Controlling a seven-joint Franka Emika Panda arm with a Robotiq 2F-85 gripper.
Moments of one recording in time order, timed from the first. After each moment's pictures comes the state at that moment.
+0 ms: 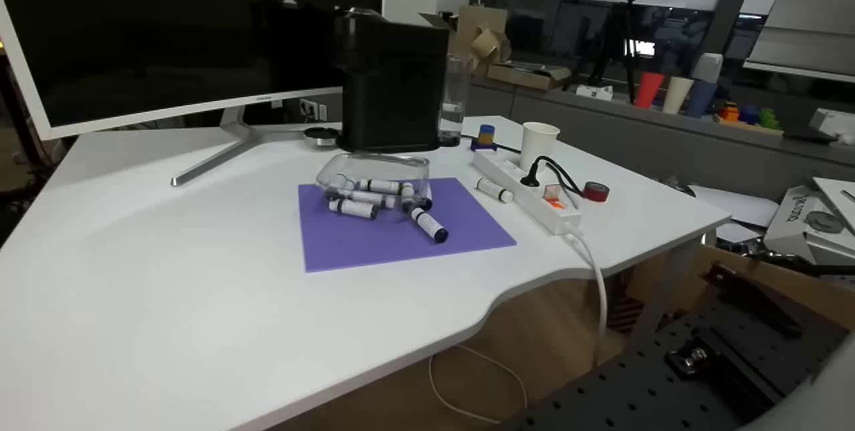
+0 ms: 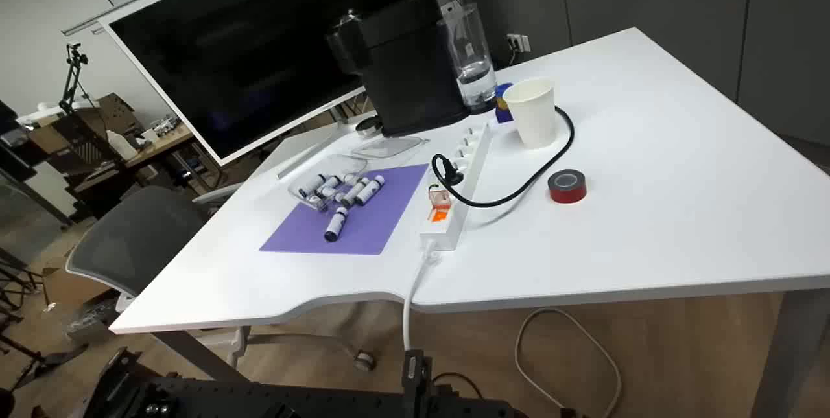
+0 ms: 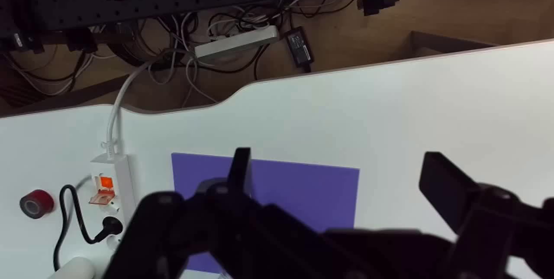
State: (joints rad) arm 0.15 -0.76 0.41 -2.69 0.19 1.90 0.51
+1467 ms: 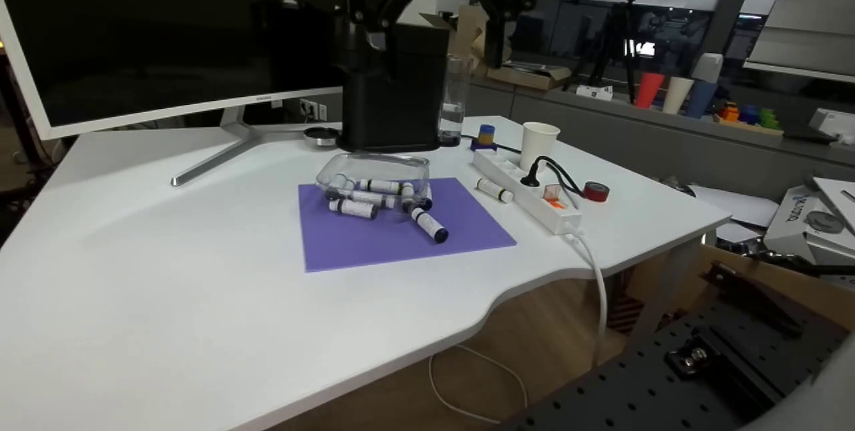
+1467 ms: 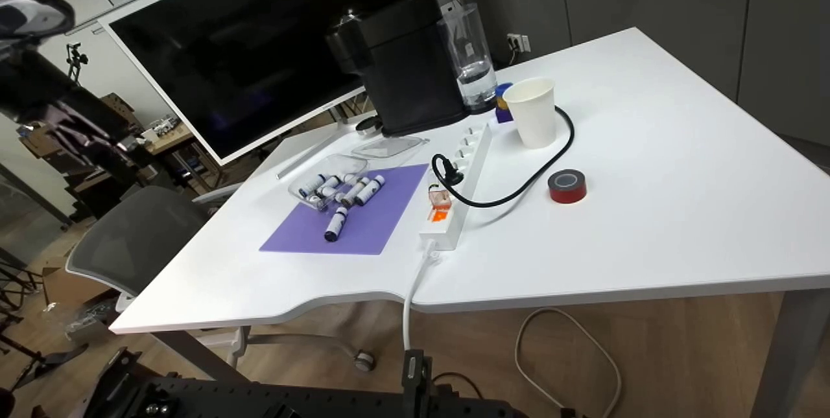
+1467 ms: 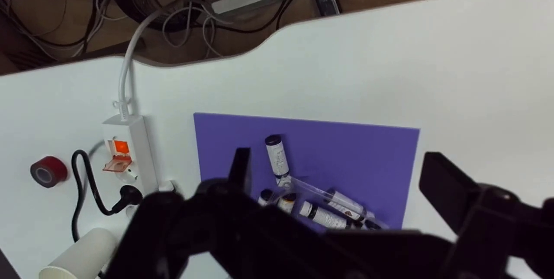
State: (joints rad) arm 0.04 -0.62 0.38 -2.80 0.04 2.23 0.48
